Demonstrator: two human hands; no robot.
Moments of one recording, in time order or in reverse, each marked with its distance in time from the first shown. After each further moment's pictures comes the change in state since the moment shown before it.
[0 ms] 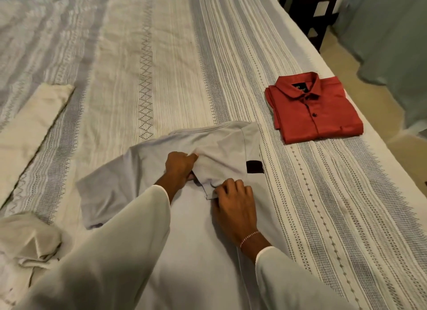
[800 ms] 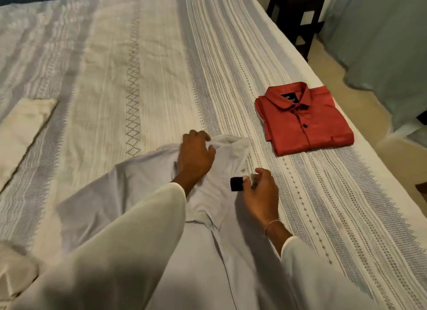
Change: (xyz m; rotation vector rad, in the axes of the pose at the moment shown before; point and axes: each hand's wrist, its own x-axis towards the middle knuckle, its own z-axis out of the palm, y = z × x) left_hand 0.001 0.051 0.063 0.754 0.096 0.833; right_hand 0.055 0.077 -0.018 0.677 -0.063 0.776
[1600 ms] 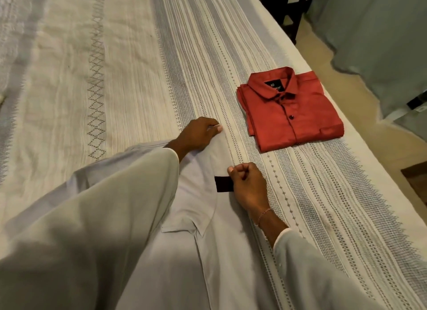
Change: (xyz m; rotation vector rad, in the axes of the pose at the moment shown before) left_hand 0.088 0.020 0.061 -0.183 -0.444 0.218; right_hand 0.049 0.016 -0.003 0.257 -0.074 0.197
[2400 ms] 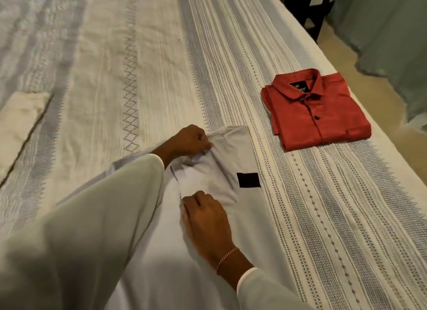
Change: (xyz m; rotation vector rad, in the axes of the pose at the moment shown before) left_hand -0.073 -0.025 -0.066 0.005 -0.123 -0.277; right_hand -0.126 0.009 0.106 -0.641 0.008 -1.008
